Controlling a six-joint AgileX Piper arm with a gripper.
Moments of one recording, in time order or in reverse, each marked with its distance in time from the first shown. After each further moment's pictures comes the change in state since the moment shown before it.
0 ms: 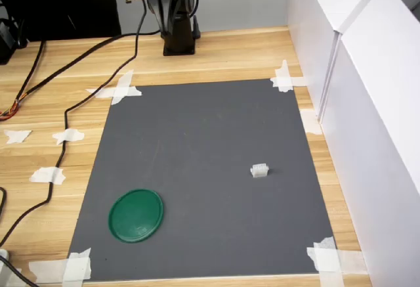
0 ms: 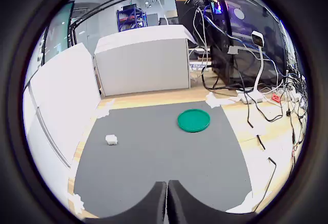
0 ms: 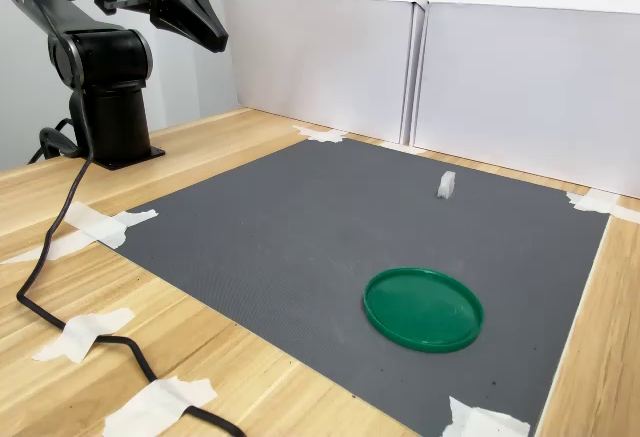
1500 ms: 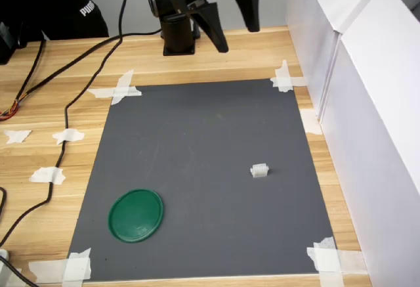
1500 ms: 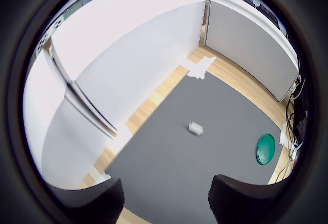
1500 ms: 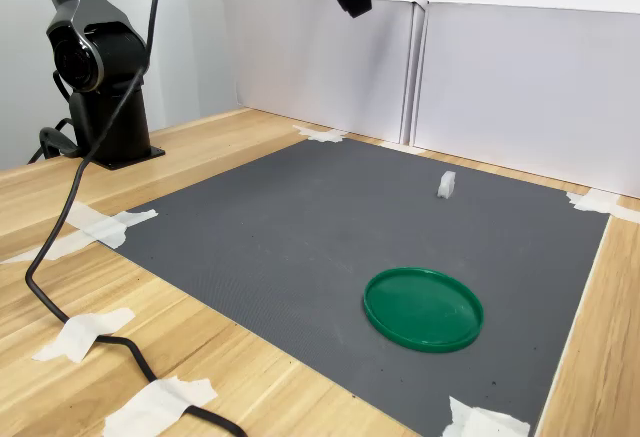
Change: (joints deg) arm 25.5 47.5 -44.6 -3.8 23.4 -7.8
